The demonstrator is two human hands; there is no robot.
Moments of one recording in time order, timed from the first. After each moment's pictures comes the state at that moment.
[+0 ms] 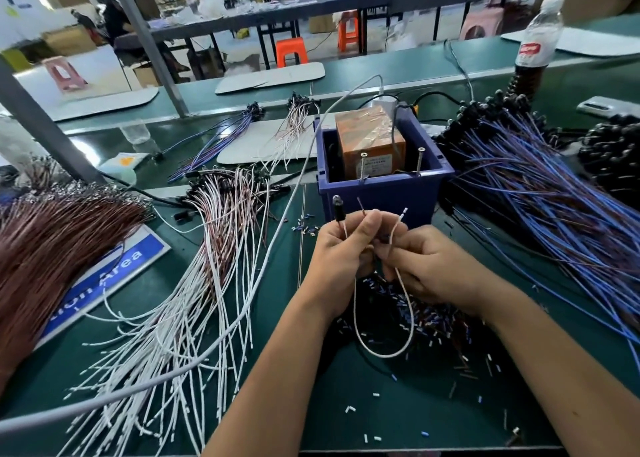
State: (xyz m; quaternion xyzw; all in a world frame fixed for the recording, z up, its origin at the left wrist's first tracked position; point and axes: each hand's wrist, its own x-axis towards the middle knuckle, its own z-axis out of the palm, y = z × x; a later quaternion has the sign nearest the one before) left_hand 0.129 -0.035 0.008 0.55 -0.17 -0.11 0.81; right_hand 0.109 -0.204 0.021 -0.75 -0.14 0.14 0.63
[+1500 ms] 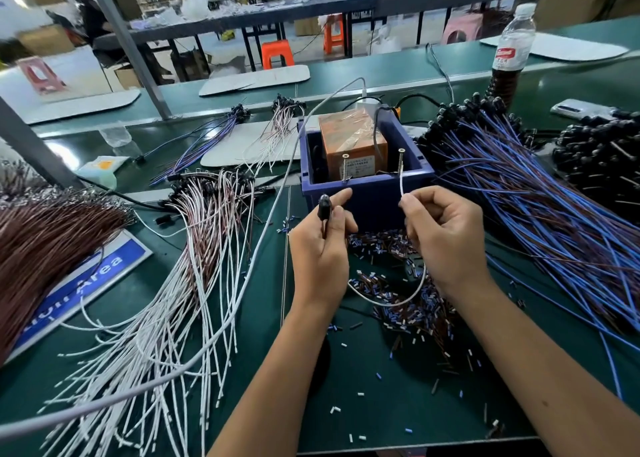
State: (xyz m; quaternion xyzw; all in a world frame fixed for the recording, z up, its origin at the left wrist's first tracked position) left_hand 0.124 -0.046 0.015 0.71 -0.11 0.21 0.66; right_hand 0.120 -0.208 0.017 -0.70 -0.04 -0.26 0.66
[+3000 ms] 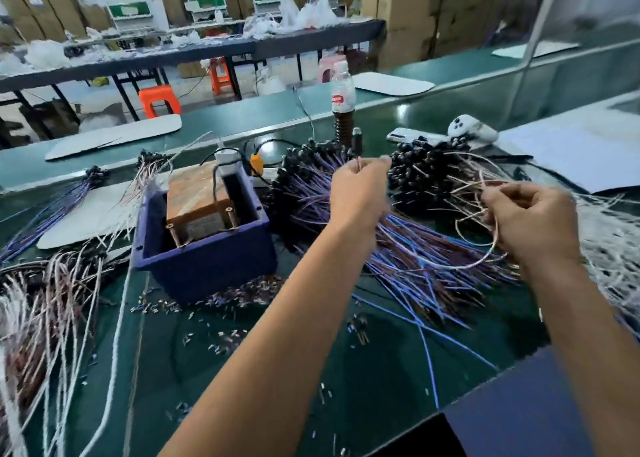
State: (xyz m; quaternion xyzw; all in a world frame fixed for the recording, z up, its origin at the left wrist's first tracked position) left_hand 0.129 -0.281 0.129 0.64 -0.06 -0.19 0.74; right_hand 0.026 -0.456 0.072 -0.75 0.30 -0.38 0.45
